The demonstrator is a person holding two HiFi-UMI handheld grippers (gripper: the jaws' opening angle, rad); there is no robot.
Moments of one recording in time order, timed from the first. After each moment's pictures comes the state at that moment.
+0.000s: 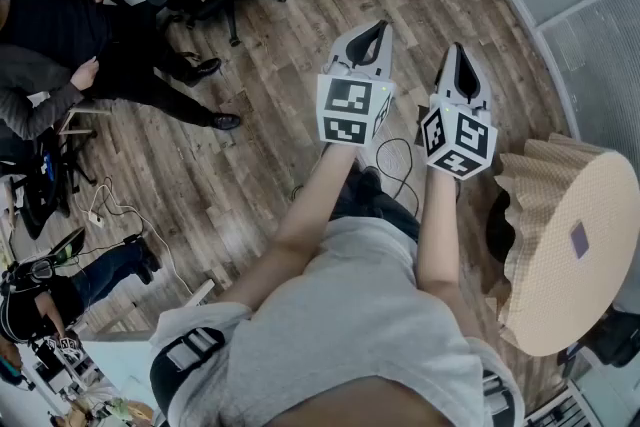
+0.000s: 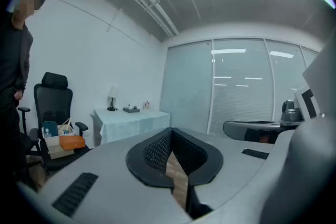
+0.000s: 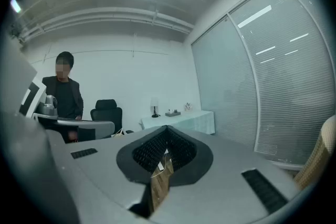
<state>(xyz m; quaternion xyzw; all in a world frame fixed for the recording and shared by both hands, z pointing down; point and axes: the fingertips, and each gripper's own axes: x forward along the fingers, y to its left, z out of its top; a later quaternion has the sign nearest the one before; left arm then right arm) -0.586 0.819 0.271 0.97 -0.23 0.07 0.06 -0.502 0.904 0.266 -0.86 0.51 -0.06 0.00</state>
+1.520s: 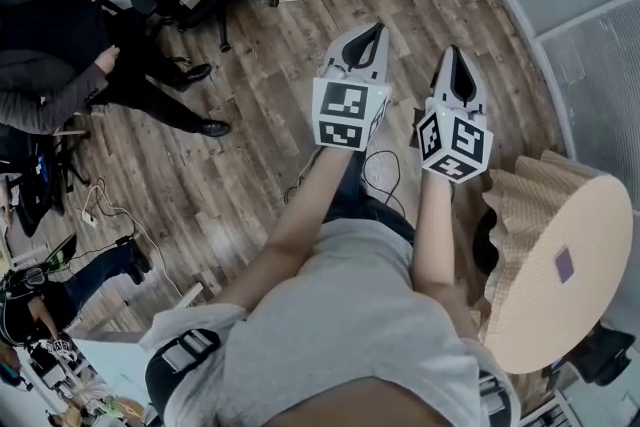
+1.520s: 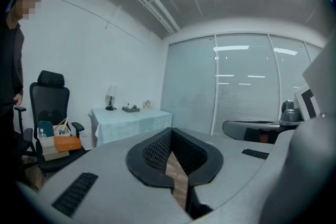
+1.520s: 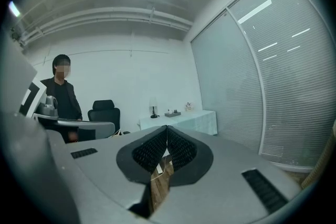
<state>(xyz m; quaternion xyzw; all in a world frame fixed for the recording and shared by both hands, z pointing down) -0.515 0.780 0.290 0.97 -0.24 0.07 0.06 -0.430 0.862 0.285 -0.85 0.52 -0.06 0.01</state>
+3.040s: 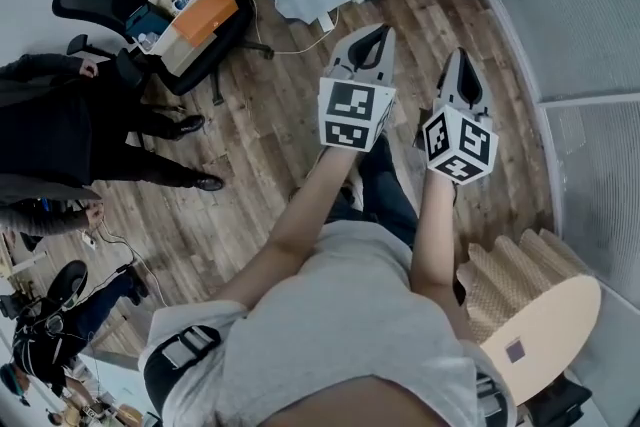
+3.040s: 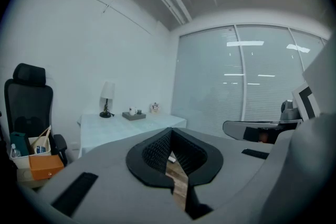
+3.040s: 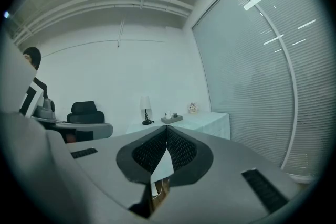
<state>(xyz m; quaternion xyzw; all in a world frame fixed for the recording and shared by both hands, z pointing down) -0.289 0.468 0.284 0.96 -0.26 0.07 0.05 -0.196 0.547 0.282 -0.84 0.54 -0.07 0.02</state>
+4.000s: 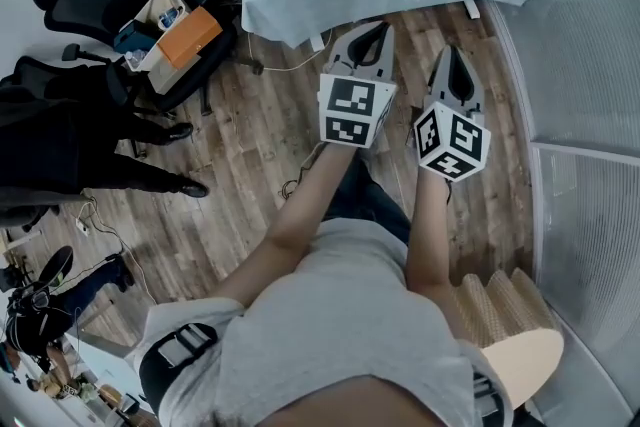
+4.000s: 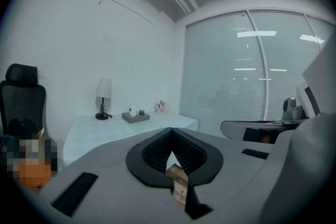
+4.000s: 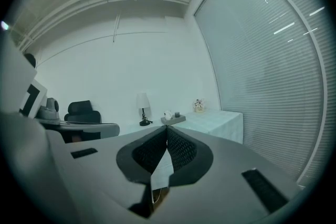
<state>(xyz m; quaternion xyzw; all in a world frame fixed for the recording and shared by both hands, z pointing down) -0.131 0.351 0.298 0.95 -0.31 0.09 0.05 -0.045 0.417 0.296 -0.81 0.58 -0.09 0.02</state>
